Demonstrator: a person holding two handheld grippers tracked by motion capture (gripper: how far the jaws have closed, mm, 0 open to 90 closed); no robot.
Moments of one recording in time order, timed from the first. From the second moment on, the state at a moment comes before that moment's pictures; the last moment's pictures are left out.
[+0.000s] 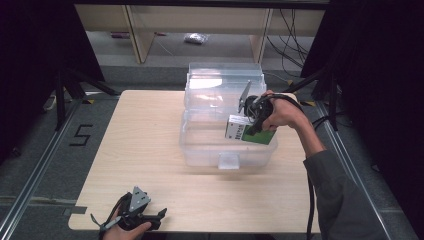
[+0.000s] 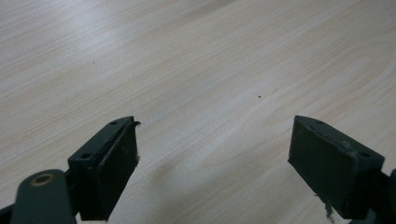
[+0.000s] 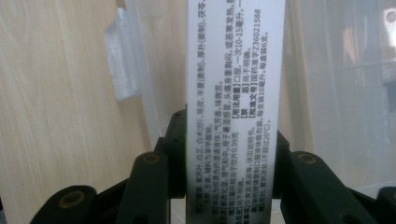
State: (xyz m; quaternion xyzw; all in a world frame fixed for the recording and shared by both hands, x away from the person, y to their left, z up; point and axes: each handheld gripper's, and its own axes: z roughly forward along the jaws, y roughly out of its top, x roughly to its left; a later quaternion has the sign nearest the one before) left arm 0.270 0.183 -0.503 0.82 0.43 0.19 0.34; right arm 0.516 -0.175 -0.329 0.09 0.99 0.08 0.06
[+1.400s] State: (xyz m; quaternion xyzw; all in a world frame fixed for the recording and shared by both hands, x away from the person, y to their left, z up) left arm 0.270 0.183 -0.503 0.82 0.43 0.19 0.34; right arm 0.532 -0.179 -0.394 0.11 0.99 0.05 0.02
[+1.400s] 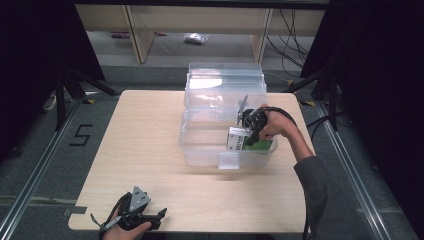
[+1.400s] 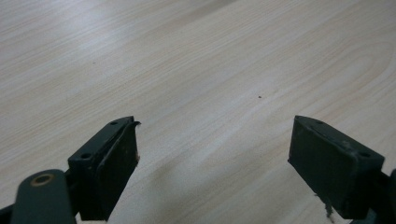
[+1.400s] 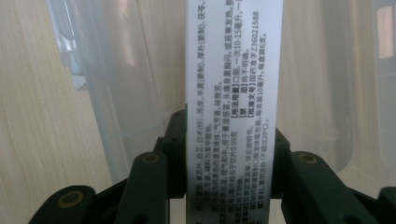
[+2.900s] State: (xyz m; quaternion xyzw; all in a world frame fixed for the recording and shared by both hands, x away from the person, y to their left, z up) left arm 0.270 0.182 -0.503 0.82 0.43 0.19 0.34; right arm 0.526 -0.207 -0.358 0.19 0.97 0.13 0.04
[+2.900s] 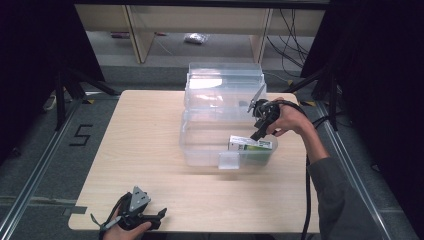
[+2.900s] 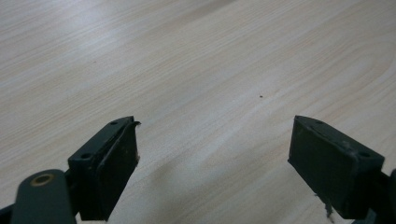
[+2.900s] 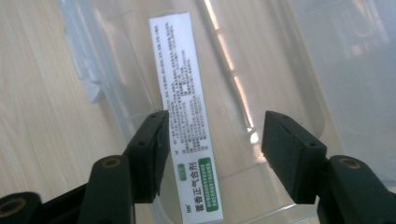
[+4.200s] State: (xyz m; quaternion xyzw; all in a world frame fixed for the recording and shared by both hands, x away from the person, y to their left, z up) left arm 0.271 0.184 -0.503 0.82 0.42 0.19 0.33; right arm 0.501 -0.221 -0.352 0.32 0.91 0.24 0.09
